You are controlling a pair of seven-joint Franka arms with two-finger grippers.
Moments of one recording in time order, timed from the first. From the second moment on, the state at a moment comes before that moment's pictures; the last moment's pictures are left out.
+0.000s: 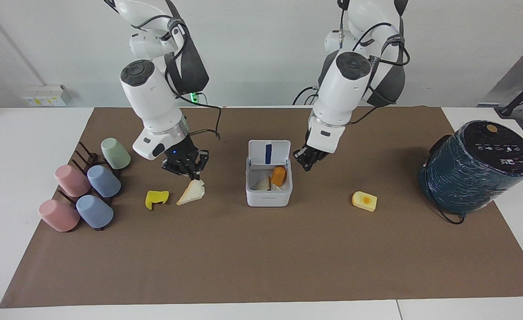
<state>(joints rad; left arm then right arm) -0.35 0.30 -0.10 -1.48 -0.06 1.87 -0.79 0.13 0.21 0.16 -1.71 0.17 2.08 0.13</state>
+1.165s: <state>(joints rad) -0.06 0.22 -0.10 -1.87 -0.03 2.23 -0.24 0.35 0.27 0.21 -1.72 0.18 2.26 0.39</state>
